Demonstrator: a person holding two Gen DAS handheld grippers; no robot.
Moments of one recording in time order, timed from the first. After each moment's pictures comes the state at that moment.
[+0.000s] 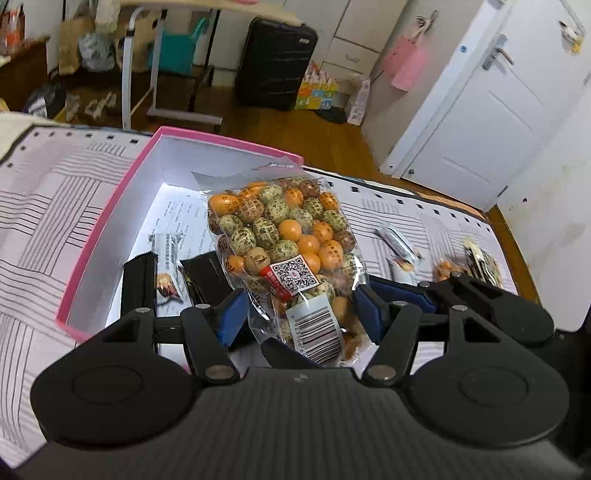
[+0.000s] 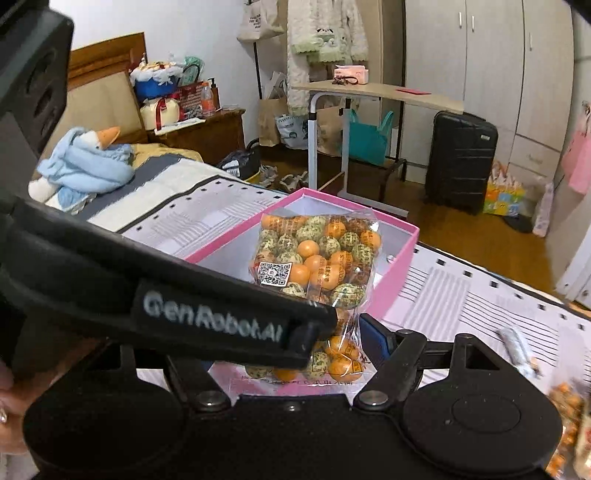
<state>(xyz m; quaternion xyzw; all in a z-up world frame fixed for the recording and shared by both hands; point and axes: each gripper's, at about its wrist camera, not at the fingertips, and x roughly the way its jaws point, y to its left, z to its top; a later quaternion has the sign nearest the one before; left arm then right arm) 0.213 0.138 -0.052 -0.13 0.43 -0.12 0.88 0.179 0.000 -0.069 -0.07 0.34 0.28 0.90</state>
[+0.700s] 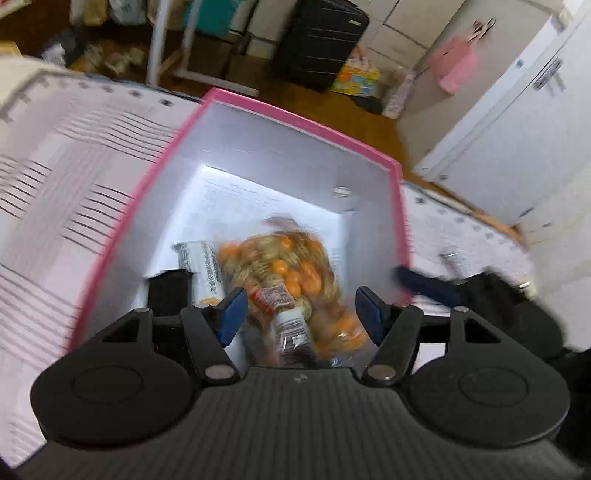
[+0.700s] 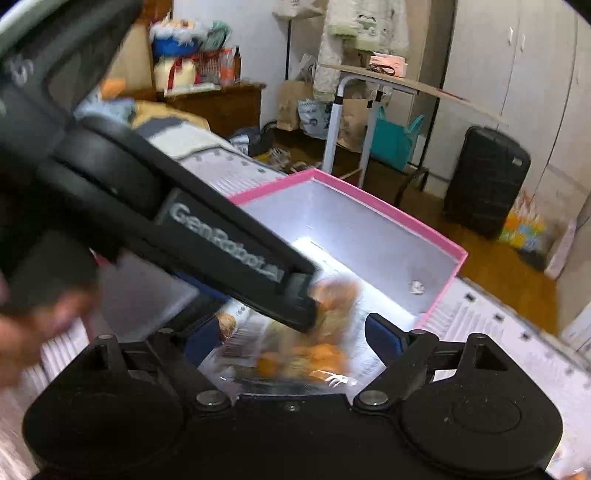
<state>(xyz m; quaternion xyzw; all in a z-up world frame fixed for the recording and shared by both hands) 0.286 0.194 -0.120 -0.17 0.46 -0.07 0.87 0.238 0.043 -0.115 -0.17 0.33 0.28 0.88</state>
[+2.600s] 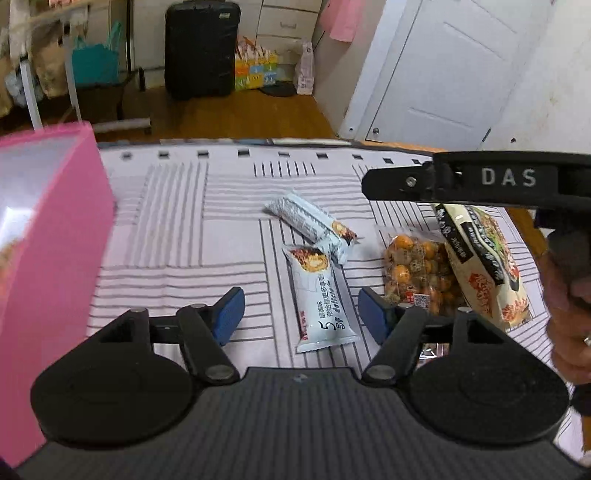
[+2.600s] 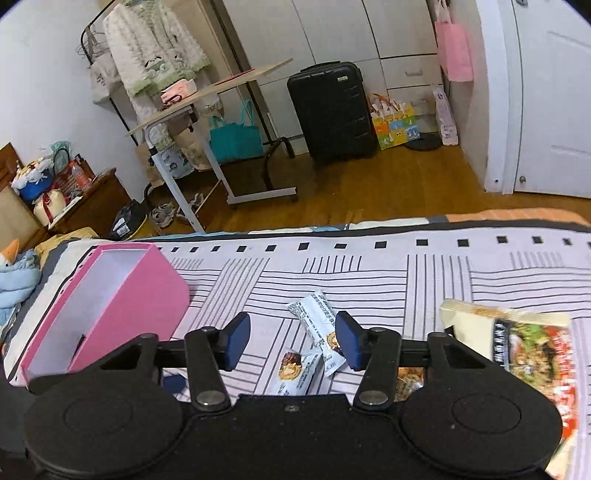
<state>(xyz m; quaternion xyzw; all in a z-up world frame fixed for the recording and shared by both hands) 0.280 -0.087 -0.145 -0.05 0.43 -0.17 0.88 0.294 -0.260 -0.125 0.11 0.38 0.15 0.91</state>
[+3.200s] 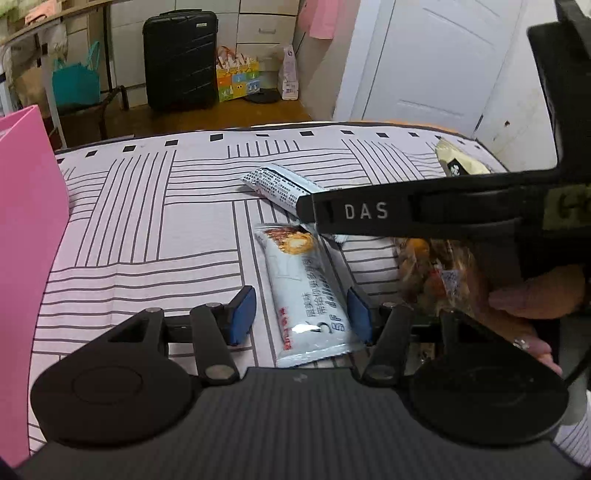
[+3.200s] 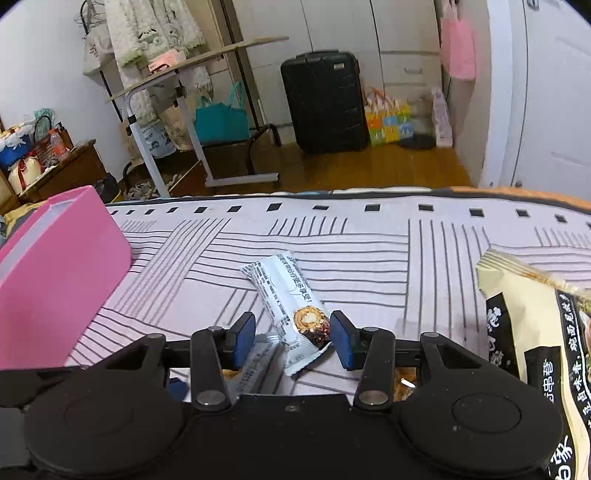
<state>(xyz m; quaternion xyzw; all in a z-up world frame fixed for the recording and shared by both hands) 0.285 -0.119 -0.201 0.00 0.40 -0.18 0.90 0.317 -0.249 -0.199 0.04 0.37 0.13 0.92</state>
